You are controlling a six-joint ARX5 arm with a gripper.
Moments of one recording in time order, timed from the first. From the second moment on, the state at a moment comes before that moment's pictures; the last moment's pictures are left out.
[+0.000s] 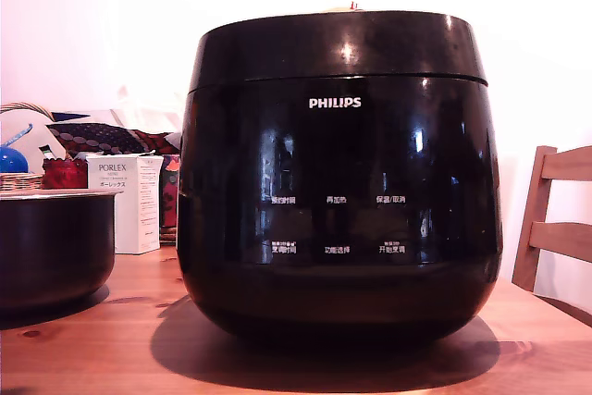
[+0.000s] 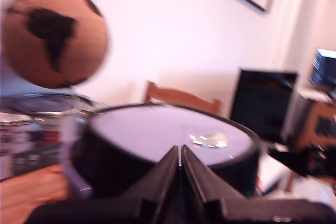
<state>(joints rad) -0.68 0.57 0.21 0.49 0.26 -0.23</state>
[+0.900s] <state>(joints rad) -0.85 1.21 0.49 0.73 0.25 -0.15</state>
